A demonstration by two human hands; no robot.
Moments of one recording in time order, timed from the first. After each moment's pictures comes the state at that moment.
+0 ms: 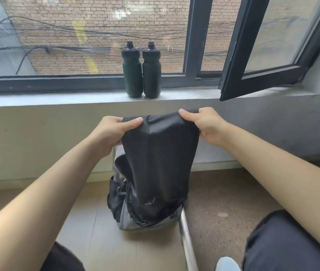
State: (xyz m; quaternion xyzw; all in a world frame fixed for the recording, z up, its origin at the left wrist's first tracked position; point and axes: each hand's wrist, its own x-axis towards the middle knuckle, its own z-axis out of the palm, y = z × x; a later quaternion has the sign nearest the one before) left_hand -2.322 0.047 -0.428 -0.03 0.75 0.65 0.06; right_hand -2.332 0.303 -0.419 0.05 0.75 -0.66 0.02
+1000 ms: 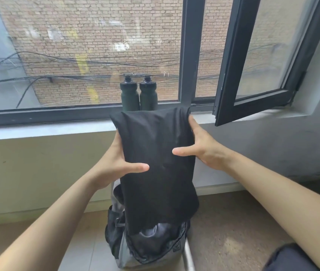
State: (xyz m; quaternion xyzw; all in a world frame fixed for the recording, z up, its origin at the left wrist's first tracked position) left_hand -2.324 0.043 -0.431 0.25 0.77 0.58 0.00; right_hand -2.334 0.319 -0.412 -0.17 0.77 -0.61 0.05
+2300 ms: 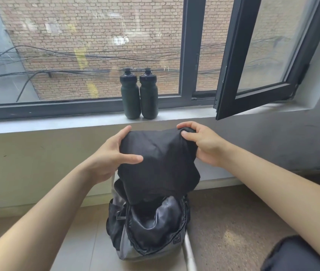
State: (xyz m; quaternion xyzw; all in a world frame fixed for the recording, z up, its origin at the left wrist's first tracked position) left_hand -2.324 0.034 -0.428 0.12 0.73 0.66 0.11; right_hand -2.335 0.309 -0.419 -0.03 0.67 -0.74 0.07
